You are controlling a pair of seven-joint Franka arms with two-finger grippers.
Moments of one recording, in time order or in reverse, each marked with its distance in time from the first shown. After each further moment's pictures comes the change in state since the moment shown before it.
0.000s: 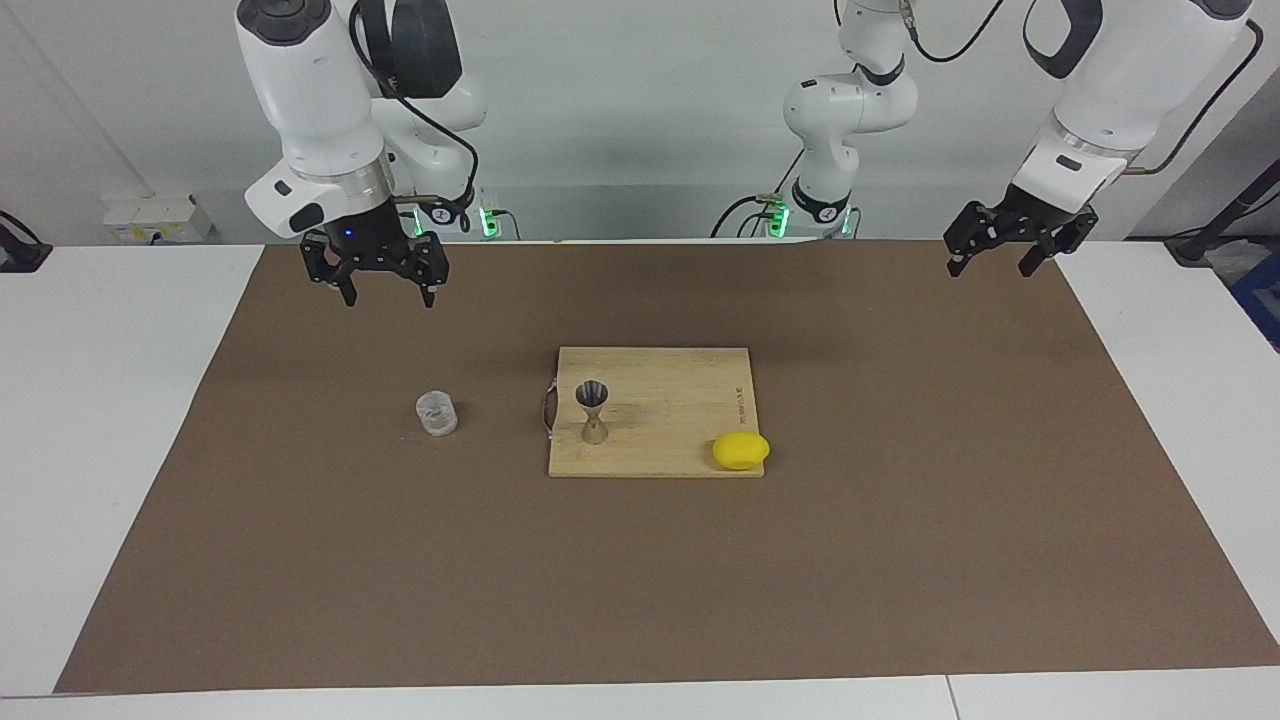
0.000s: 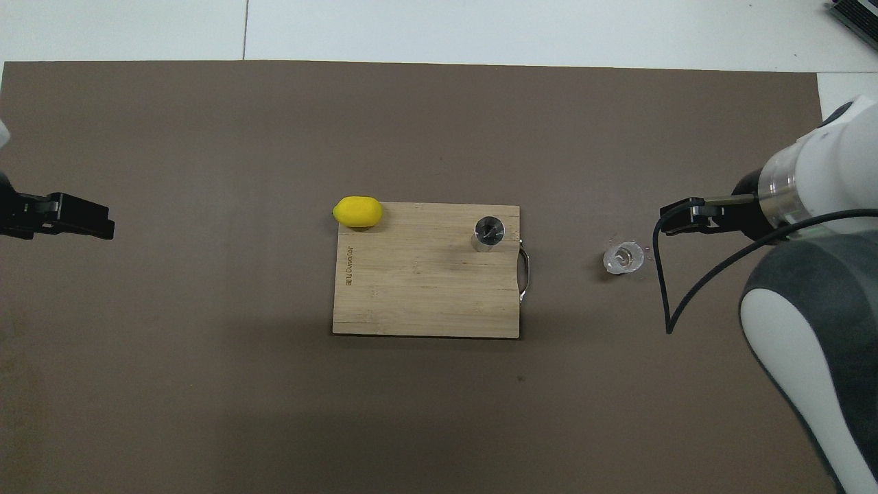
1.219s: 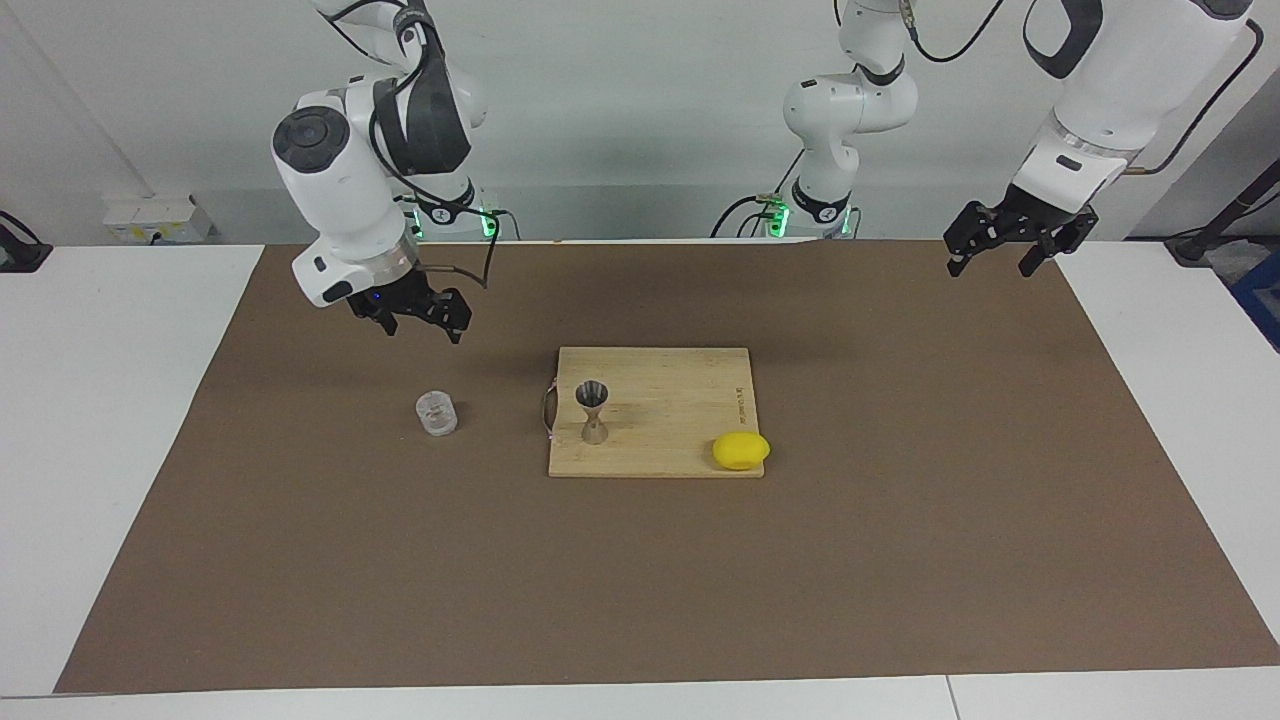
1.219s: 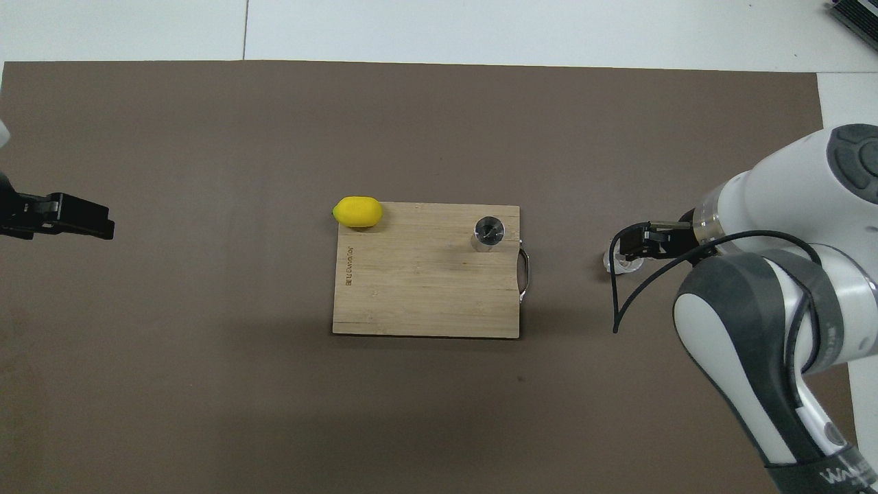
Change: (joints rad) left arm 0.000 0.000 0.000 0.000 0.000 0.000 0.000; right arm 0.017 0.001 0.001 -0.217 0.022 0.147 0.078
